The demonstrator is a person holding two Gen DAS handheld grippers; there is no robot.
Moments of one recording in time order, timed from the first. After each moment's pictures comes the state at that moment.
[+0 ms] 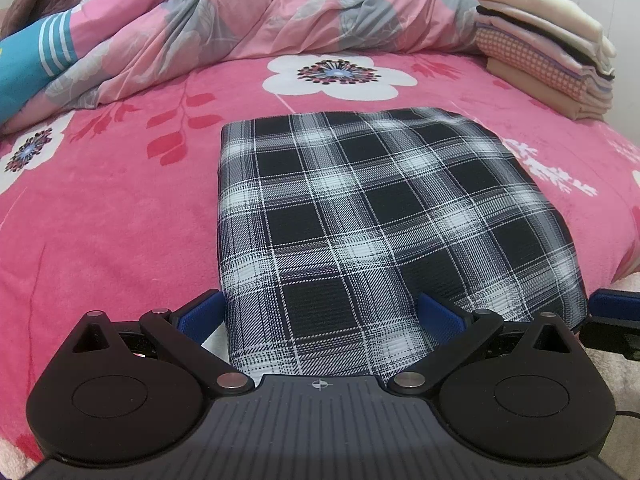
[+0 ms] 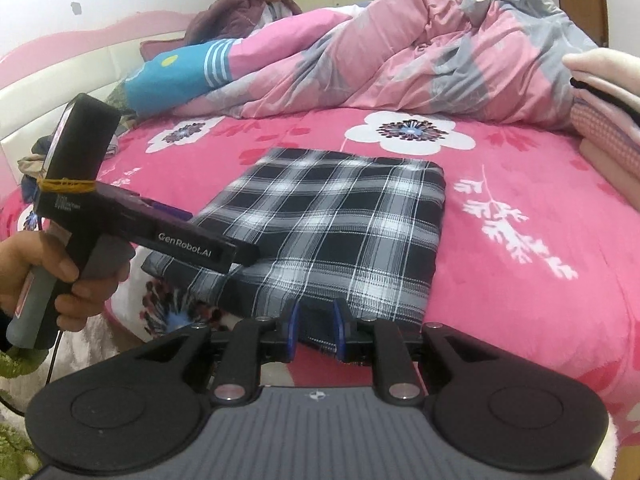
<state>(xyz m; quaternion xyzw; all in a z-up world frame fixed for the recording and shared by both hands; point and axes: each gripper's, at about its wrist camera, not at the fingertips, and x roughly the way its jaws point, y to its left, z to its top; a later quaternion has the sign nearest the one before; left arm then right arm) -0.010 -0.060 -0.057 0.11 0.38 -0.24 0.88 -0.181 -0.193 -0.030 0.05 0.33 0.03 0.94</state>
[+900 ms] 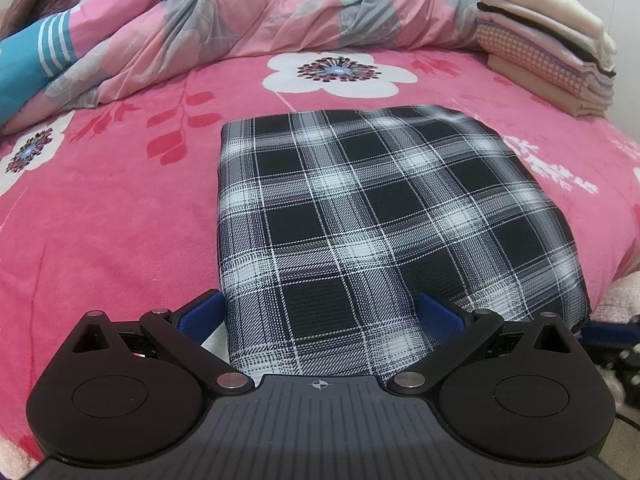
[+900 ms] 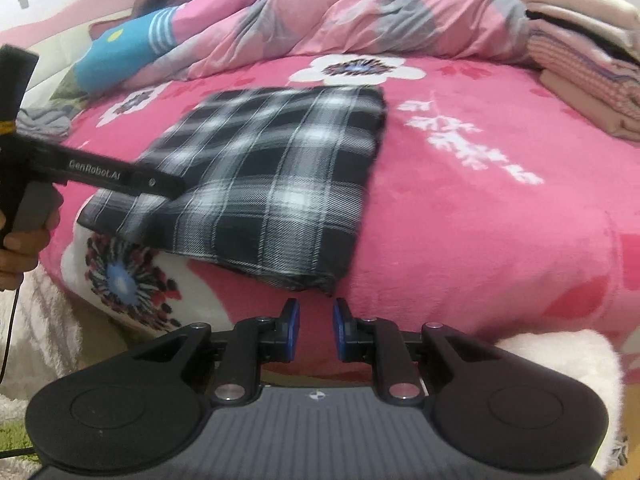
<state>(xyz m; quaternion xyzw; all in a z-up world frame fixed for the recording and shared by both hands) -0.009 -0.062 -0.056 0.12 0.39 -0.24 0.88 -0.199 -0.222 -0.071 0.08 0.38 -0.03 0.92</state>
